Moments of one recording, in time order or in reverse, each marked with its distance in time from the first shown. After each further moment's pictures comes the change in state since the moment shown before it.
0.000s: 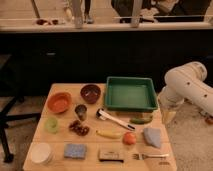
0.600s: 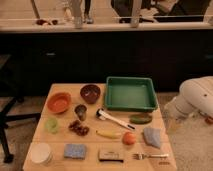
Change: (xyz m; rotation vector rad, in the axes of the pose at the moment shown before) arm 0.029 0.047 0.033 -0.039 -0.119 0.185
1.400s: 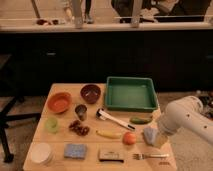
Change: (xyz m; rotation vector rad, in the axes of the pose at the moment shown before) arm -0.030 0.040 0.080 -0.025 0.002 0.039
